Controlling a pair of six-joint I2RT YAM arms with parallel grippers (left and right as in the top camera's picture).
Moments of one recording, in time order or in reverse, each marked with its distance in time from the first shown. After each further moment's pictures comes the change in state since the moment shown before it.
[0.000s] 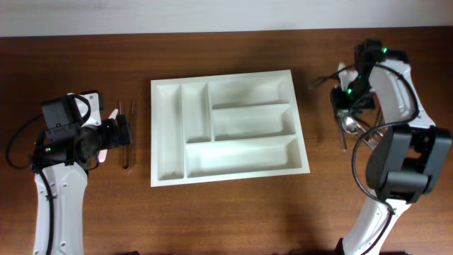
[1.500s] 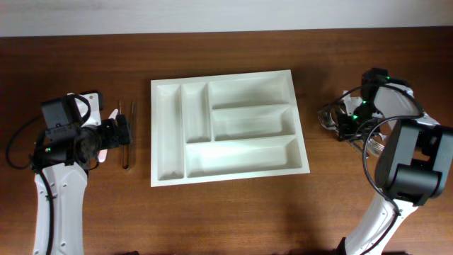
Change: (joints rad) left arm 0.000 0.000 0.000 0.000 0.000 0.000; right arm -0.096 0.005 -0.332 0.259 0.057 -0.135
